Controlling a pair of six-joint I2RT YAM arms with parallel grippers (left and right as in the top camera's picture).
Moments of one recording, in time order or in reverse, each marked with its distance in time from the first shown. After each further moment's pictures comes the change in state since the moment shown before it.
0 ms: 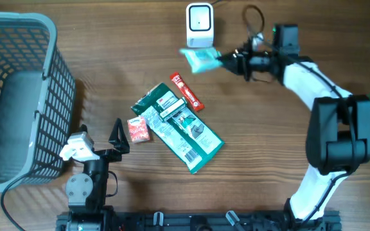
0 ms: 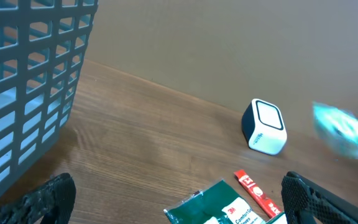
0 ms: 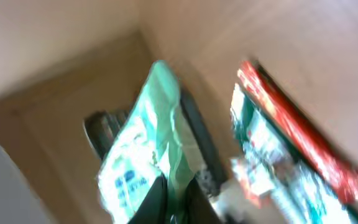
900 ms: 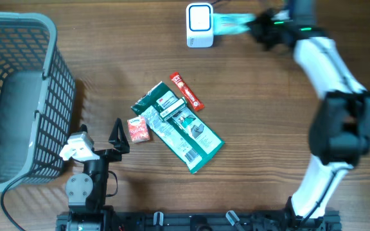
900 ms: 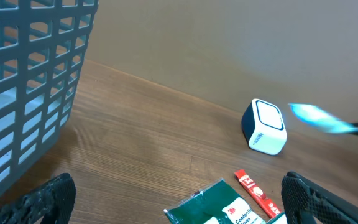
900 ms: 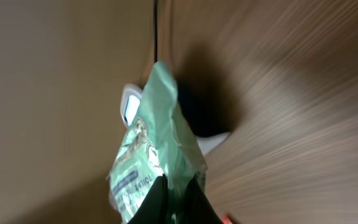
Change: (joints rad) left arm 0.000 0.000 0.000 0.000 0.000 0.000; right arm -0.121 0.067 0.362 -0.360 0.533 -0.042
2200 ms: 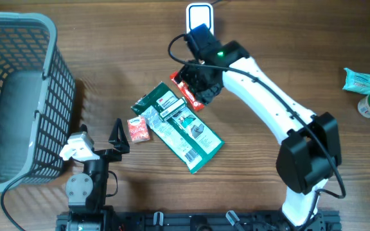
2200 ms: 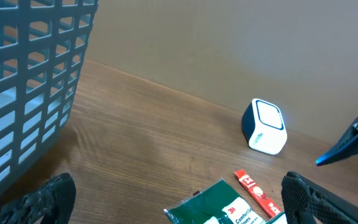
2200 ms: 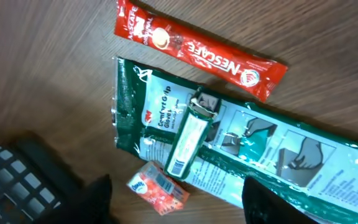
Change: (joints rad) left arm 0.000 0.000 0.000 0.000 0.000 0.000; right arm 0.598 -0.101 0.031 -0.575 0.326 0.089
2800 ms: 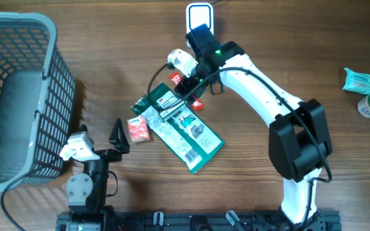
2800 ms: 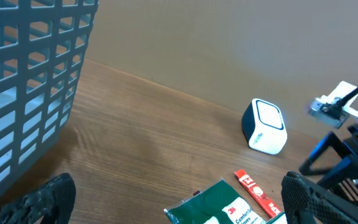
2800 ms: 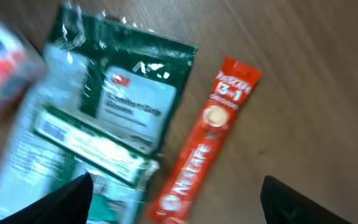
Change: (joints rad) left arm 0.000 0.000 0.000 0.000 0.000 0.000; right arm -0.043 0.100 -0.009 0.134 -0.058 -1.706
